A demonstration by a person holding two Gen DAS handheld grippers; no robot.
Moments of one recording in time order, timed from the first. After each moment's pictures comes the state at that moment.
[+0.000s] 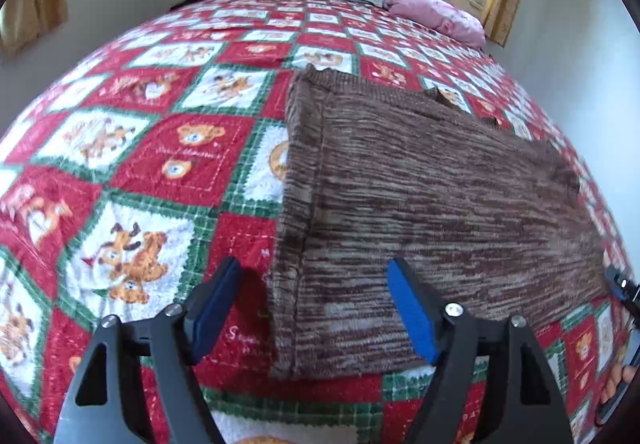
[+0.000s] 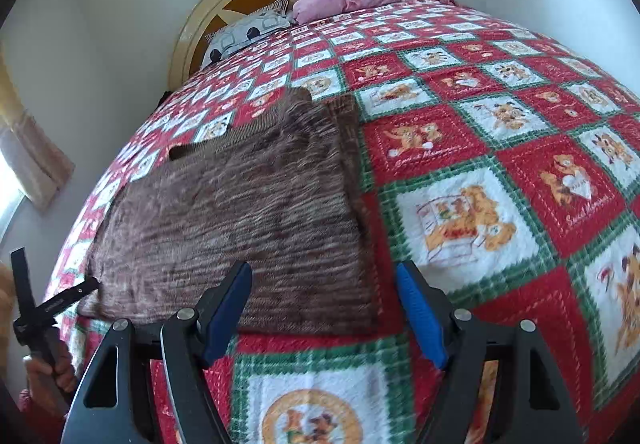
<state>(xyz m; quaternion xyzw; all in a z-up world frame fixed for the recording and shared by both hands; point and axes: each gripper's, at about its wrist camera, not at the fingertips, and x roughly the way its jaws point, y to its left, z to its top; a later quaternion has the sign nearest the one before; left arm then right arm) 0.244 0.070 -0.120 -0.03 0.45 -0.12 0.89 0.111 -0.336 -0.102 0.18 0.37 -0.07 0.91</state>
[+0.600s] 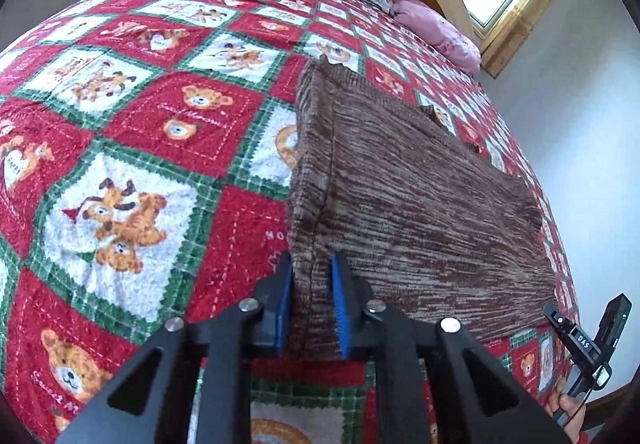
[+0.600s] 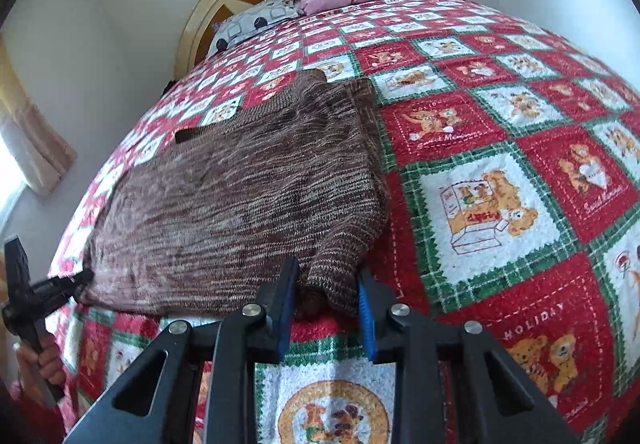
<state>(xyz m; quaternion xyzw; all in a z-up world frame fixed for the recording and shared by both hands) 0.243 0.101 -0.128 -0.16 0.47 -0.15 0.86 0.118 -0.329 -0.113 0.20 0.38 -0.05 0.90</state>
